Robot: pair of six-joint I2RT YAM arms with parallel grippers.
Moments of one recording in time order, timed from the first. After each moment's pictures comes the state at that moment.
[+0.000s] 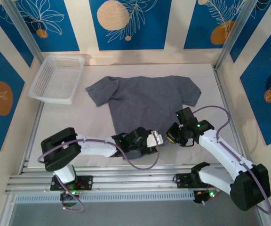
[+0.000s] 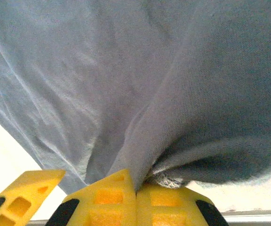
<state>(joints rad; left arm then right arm) -1.16 1.67 0.82 0.25 -0.02 0.26 0.41 1.02 0.70 -0.84 -0.23 1.08</state>
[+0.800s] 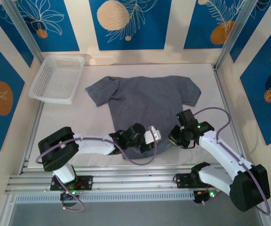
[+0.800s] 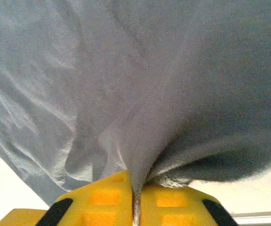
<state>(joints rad) -1.11 1.66 0.82 0.27 0.11 0.16 0.38 1.02 0.66 -0.86 -0.21 1.03</state>
